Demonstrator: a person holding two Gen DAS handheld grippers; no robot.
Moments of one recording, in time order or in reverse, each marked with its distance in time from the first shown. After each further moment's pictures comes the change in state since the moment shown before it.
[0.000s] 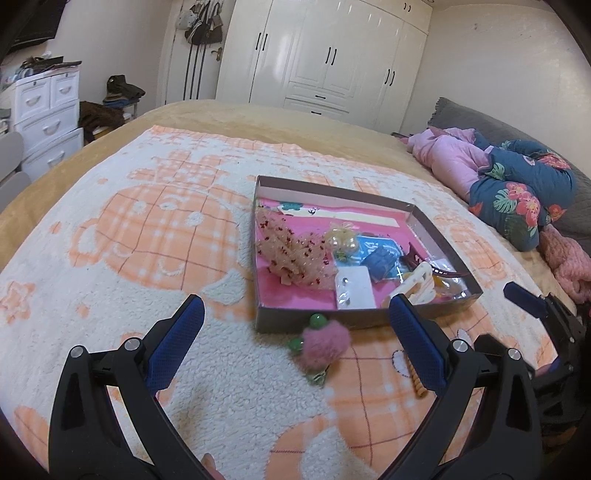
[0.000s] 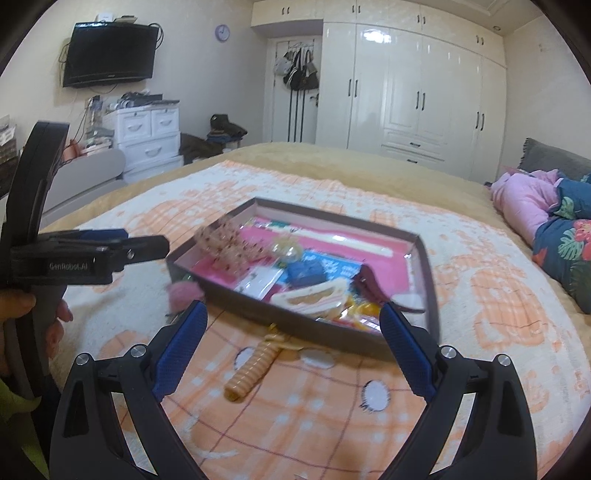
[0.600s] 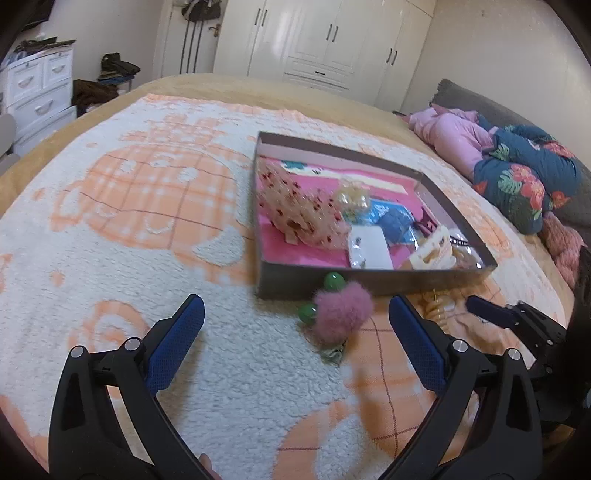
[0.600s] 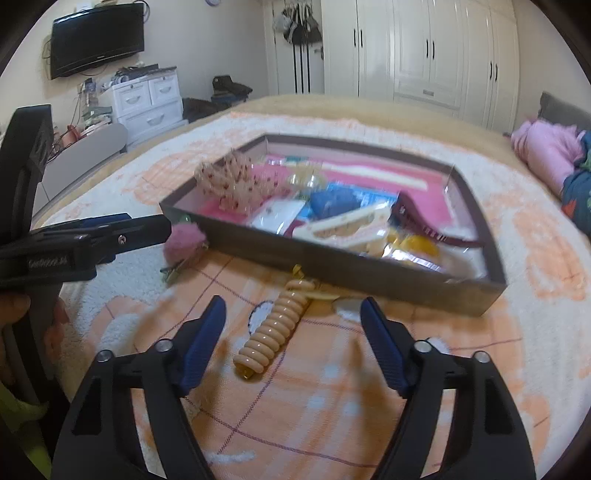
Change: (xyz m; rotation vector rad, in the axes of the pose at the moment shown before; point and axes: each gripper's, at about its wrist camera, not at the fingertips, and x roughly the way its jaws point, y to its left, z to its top) left arm 0.030 0.007 -0.023 -0.005 0.102 -0.024; right arm 0.053 0.006 -0.028 0.094 0.202 0.097
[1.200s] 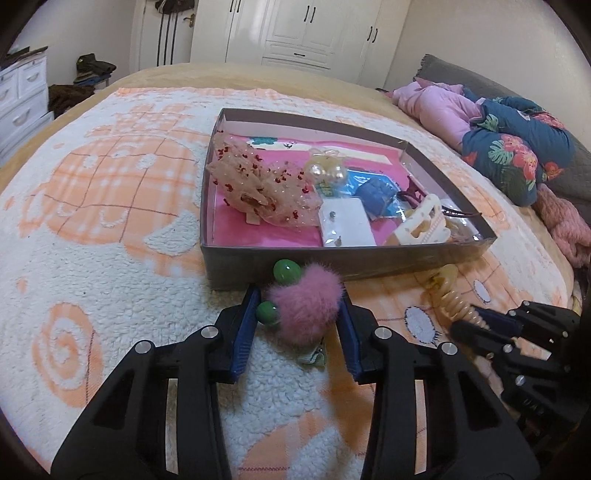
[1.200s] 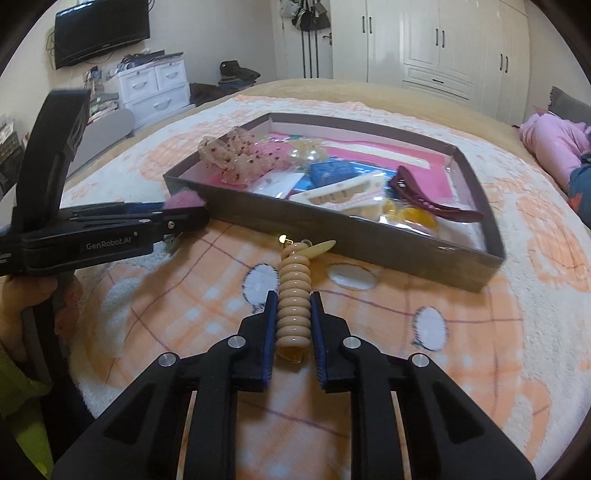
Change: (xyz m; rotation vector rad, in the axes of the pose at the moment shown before) left arm 0.023 -0.020 -0.004 0.069 0.060 -0.034; right arm -0.027 -0.017 -0.015 -0.019 0.024 0.008
